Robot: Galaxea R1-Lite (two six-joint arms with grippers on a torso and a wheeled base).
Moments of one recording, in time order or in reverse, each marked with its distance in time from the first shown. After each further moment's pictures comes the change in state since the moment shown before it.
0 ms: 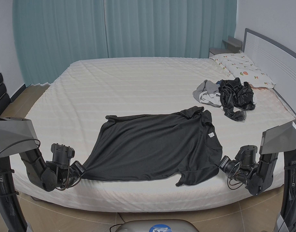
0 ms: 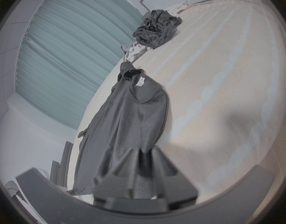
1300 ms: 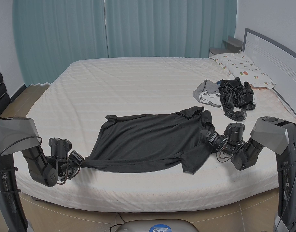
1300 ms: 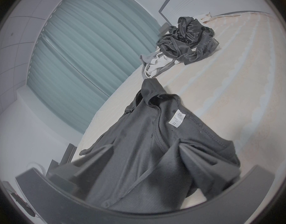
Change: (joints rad) left arm 0.058 0.069 -0.078 -0.141 -0.034 -0.116; right arm -0.029 0.128 -0.569 0.264 0.045 -0.113
